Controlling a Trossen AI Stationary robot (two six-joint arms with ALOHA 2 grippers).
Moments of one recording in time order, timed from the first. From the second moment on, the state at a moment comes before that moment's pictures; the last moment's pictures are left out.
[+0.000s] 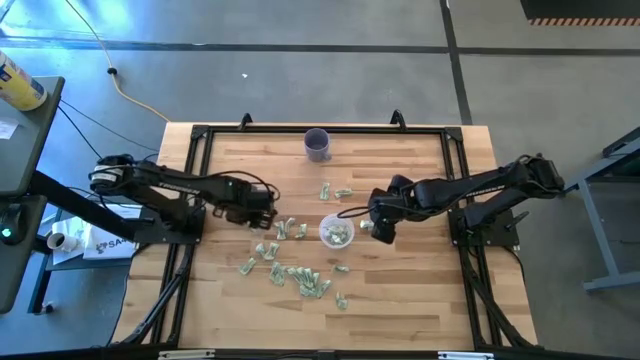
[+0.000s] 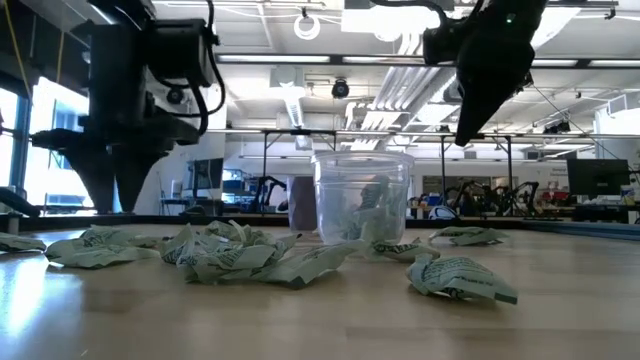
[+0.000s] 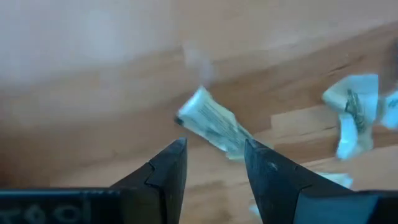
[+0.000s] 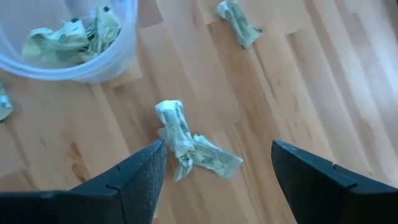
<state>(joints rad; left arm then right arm) 0.02 1.36 0.73 -0.84 0.00 -1.35 0.13 1.42 1.04 -0.88 0.33 0.47</state>
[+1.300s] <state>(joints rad) -0.05 1.52 0.75 -0.61 -0.37 -1.60 0.19 1.38 1.04 -1.02 0.51 0.52</state>
